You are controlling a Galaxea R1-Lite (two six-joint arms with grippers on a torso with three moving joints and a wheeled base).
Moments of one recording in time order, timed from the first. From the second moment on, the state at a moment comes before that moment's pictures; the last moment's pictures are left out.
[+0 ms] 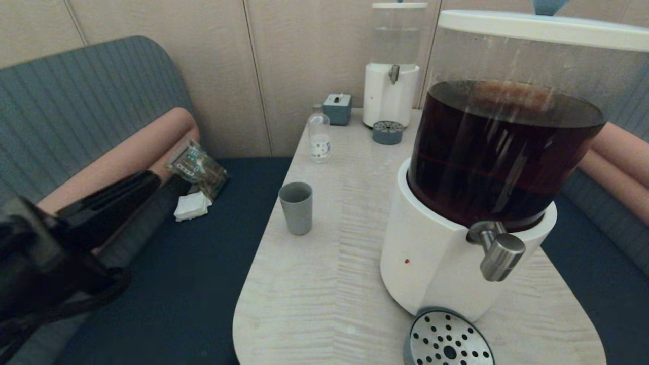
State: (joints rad) left arm -0.23 1.11 -0.24 -1.25 -0.30 -0.02; right arm 0.00 0.00 0.00 0.01 0.04 -0.13
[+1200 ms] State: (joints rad) left arm -0.01 0.02 -0.03 -0.59 -0.32 -0.04; right arm 0.00 0.00 0.00 0.01 0.04 -0.13
